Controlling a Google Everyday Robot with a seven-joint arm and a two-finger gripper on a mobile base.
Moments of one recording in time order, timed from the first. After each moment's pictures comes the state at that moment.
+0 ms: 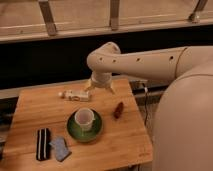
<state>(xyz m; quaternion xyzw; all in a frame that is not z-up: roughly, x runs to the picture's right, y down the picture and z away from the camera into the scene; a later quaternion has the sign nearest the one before) -0.029 0.011 0.739 -0.21 0.14 0.70 0.66</state>
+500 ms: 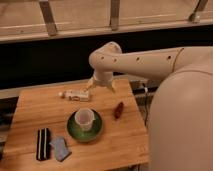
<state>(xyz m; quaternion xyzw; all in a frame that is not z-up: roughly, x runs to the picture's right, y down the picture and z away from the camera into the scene) -0.010 0.006 0.768 -0.20 0.14 0.72 0.64</state>
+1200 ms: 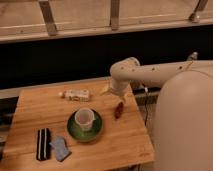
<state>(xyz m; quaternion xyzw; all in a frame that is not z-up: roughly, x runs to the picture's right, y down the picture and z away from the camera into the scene) 0.048 0.051 0.816 -0.22 0.16 0.78 0.56</state>
